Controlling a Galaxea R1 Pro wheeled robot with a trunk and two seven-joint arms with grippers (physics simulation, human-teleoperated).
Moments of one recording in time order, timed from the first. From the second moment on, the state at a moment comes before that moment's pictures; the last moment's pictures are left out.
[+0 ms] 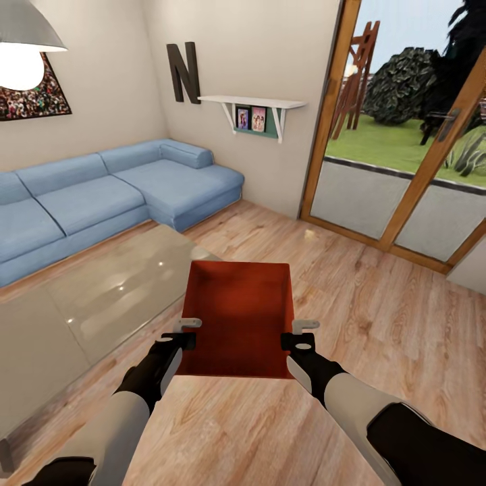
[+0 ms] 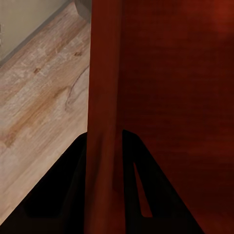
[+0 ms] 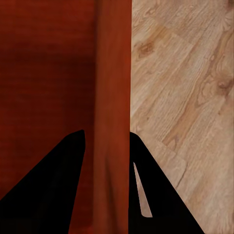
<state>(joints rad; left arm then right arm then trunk) -0.76 -0.11 0.04 -0.61 -0.06 0.36 0.13 -0.92 0.12 0.55 -0.20 -0.47 0.01 -0.36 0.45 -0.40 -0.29</state>
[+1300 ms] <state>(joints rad) -0.76 -0.11 0.04 -0.60 -0.06 0.36 0.13 -0.92 0.12 0.55 -0.20 -0.47 0.01 -0.36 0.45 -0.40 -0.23</state>
